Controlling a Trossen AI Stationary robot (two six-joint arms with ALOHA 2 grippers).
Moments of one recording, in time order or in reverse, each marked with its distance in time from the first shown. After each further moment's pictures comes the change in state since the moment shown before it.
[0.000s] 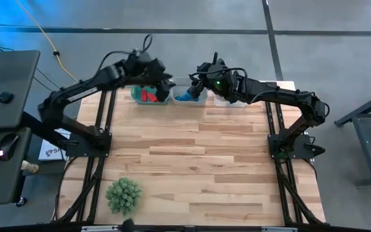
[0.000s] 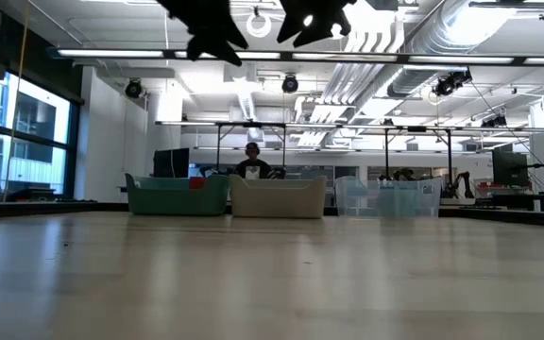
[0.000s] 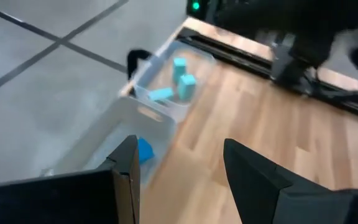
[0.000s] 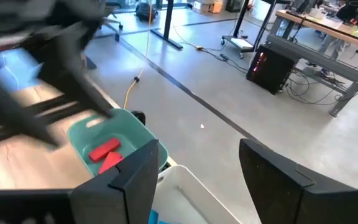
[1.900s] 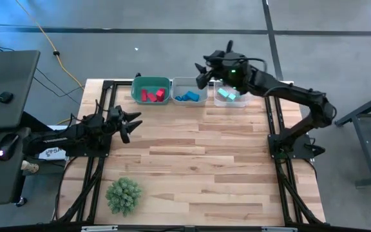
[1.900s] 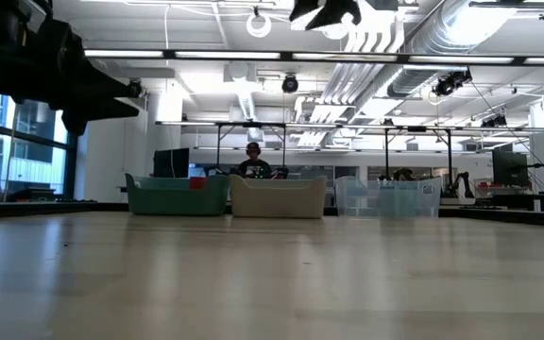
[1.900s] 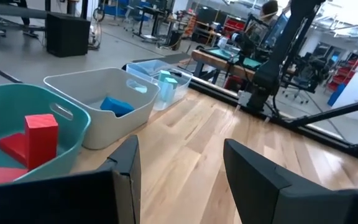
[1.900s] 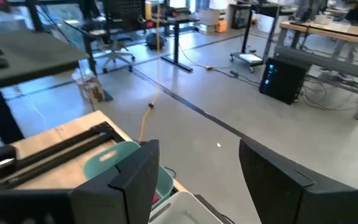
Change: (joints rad) left arm -0.332 -1.310 -1.320 0.487 -0.324 -0.245; right arm -0.080 -0.099 0.000 0.027 -0.118 0.046
